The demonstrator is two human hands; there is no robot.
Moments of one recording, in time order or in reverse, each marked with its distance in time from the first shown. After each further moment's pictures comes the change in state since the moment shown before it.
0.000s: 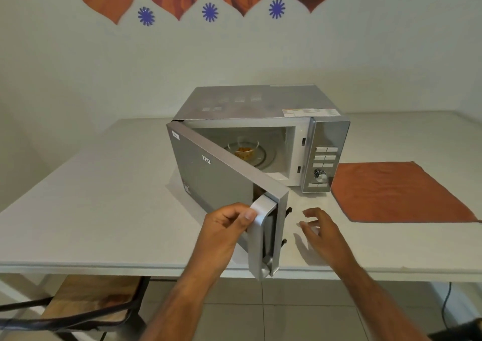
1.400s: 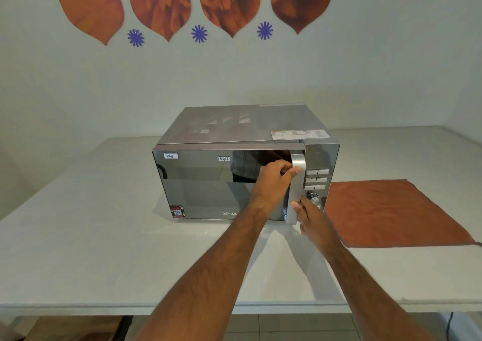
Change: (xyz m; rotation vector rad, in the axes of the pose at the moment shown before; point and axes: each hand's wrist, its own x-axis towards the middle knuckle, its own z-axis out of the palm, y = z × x) left_hand 0.210 -0.002 0.113 0.410 -0.015 0.178; right_hand 0.094 -0.032 -0.018 0.146 -0.019 0.054
